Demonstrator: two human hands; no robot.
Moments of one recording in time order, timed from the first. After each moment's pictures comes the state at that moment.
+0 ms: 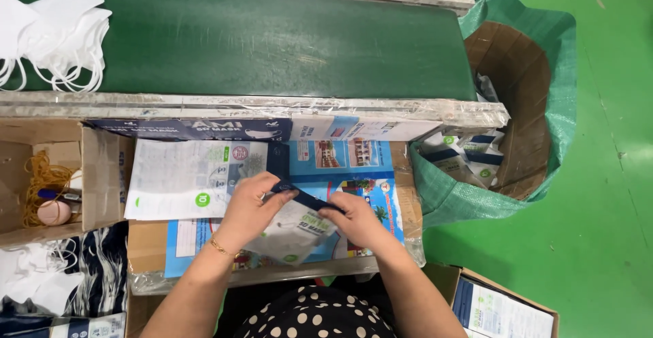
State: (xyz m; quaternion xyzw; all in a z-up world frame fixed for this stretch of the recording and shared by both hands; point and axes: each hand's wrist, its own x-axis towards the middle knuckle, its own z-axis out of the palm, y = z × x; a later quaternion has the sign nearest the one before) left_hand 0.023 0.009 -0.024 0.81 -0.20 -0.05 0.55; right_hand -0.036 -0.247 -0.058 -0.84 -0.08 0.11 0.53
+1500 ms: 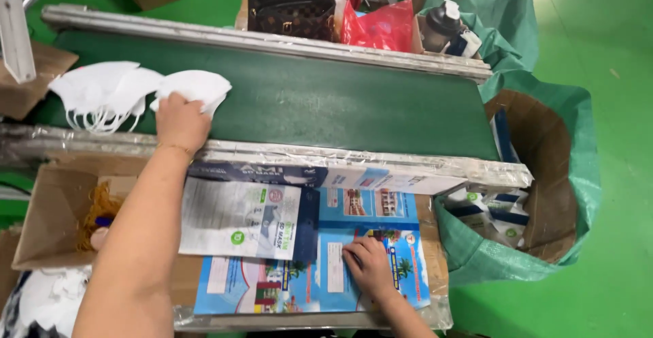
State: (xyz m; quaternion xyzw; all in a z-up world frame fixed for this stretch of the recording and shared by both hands) left_hand 0.264 0.176 -0.044 0.97 -0.01 0.18 0.16; right_hand -0.037 -0.228 -0.116 -0.92 -0.13 -0.18 0.32
